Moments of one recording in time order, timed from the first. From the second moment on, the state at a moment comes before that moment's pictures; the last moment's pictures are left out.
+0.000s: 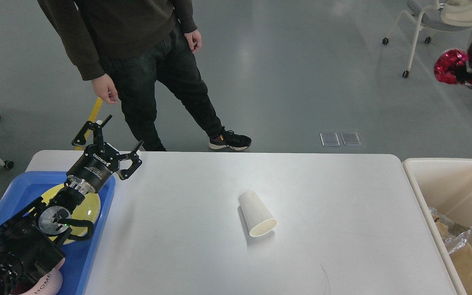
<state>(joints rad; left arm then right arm) -0.64 0.23 -0.87 -0.36 -0.02 -0.82 -0.20 2.35 -0.79 -1.26 1.11 -0.70 0.96 0.24</state>
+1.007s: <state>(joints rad) -0.64 0.23 -0.87 -0.36 -0.02 -0.82 -0.20 0.66 -0.56 -1.01 0.10 -0.36 0.12 0.20</state>
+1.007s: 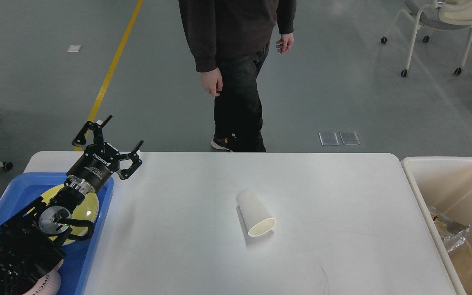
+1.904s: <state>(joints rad) -0.64 0.23 -0.87 -0.36 -0.02 -0.82 -0.20 1.95 -0.67 -1.36 1.25 -0.40 0.50 0.20</state>
